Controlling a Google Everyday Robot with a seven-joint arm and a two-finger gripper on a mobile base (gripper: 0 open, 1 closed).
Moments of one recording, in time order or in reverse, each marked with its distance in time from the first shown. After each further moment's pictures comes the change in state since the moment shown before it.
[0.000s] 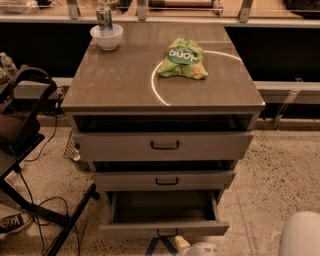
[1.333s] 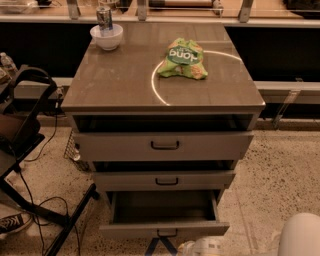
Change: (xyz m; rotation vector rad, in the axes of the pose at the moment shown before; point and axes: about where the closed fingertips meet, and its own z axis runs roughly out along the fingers) arm 0.015 -0.016 0.010 0.023 -0.007 0.059
